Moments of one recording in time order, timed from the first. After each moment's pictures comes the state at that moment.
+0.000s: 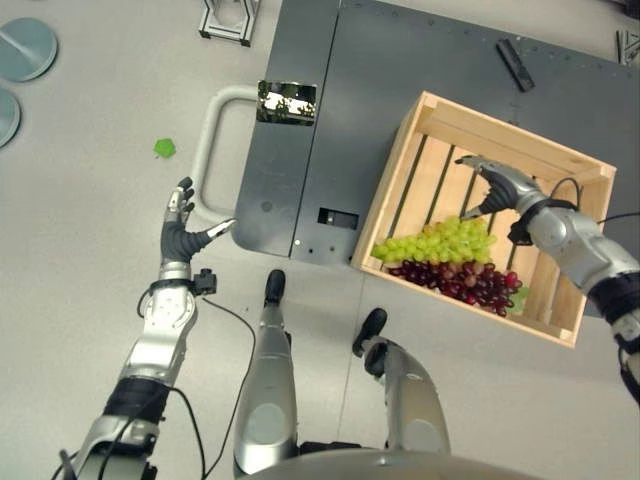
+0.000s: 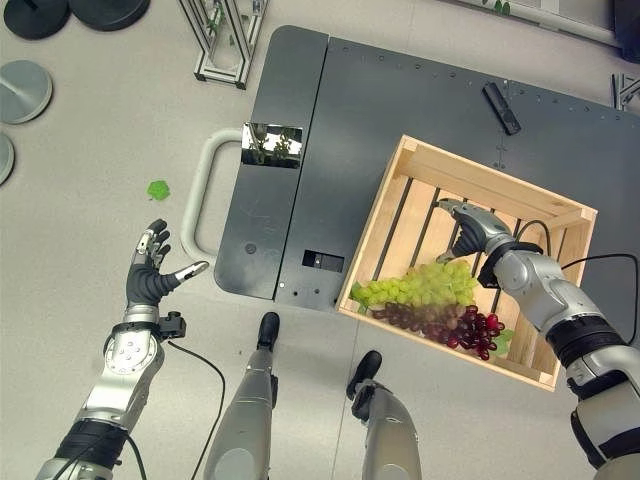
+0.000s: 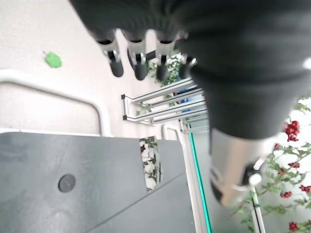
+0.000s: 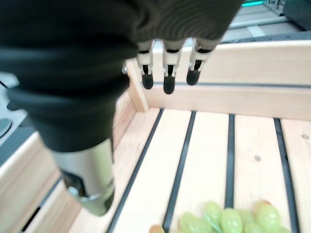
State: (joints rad) left arm -0.17 0.48 -0.06 0.25 -0.22 -0.31 0.29; right arm -0.69 -0.94 0.53 0.58 -0.29 -0.17 0.01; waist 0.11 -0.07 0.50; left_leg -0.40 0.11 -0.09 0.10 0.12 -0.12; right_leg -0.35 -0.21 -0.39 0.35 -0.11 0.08
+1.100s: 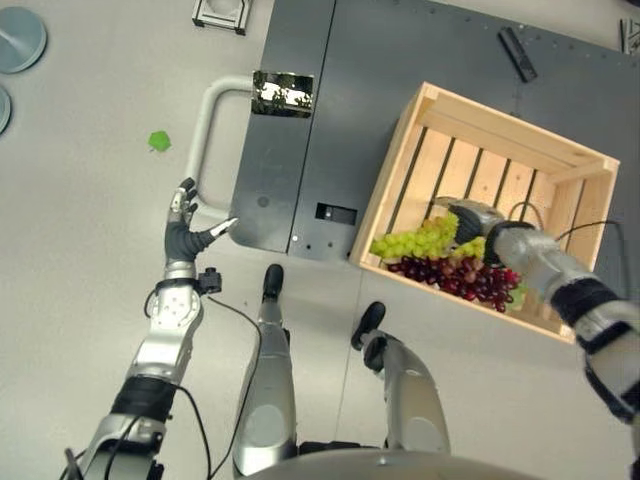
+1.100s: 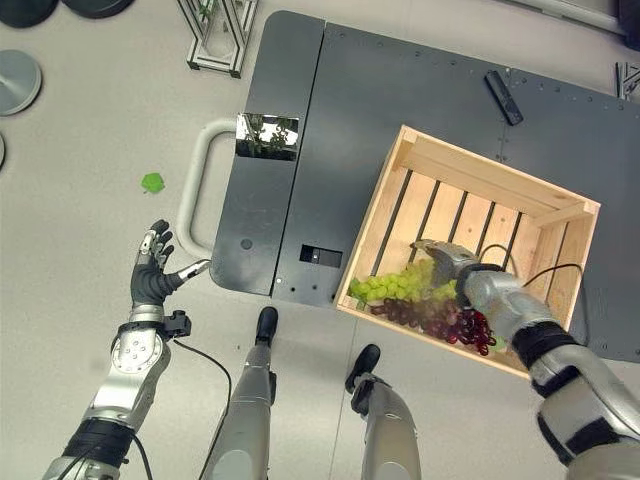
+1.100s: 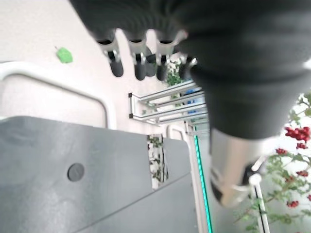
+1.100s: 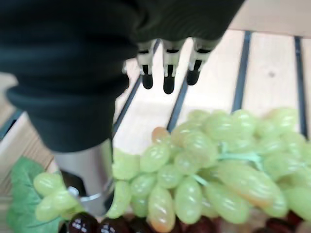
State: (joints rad) left arm -0.20 0.45 -0.06 0.26 -0.23 -0.31 0.31; right arm -0.76 -0.71 0.64 0.78 -0.43 -0.09 0.05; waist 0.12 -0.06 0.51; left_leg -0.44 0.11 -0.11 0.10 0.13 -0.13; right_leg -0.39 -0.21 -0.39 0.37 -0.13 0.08
